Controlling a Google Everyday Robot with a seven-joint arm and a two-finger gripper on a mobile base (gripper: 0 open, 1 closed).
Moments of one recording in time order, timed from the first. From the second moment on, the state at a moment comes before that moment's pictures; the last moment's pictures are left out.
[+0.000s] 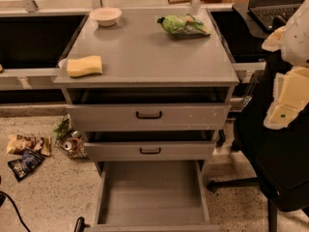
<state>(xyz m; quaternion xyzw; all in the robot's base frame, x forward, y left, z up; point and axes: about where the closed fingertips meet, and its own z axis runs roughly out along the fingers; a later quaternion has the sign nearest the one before) 0.439 -0.216 0.980 -0.60 0.78 -0.04 0.16</state>
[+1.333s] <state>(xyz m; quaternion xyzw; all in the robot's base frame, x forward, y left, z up) 0.604 -0.123 0.944 -0.57 0.75 0.02 0.32</state>
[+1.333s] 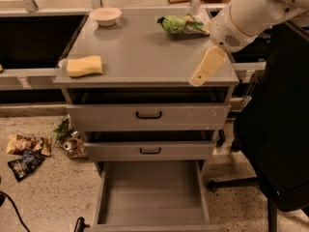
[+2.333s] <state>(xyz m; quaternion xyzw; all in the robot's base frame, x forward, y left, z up) 0.659 -0.083 0.945 -0.58 0.71 0.03 0.40</state>
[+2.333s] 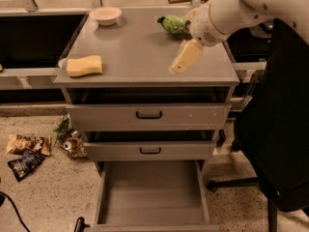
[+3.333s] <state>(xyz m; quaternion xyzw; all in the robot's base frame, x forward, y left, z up) 0.729 -0.007 0.955 -0.59 0.66 0.08 0.47</state>
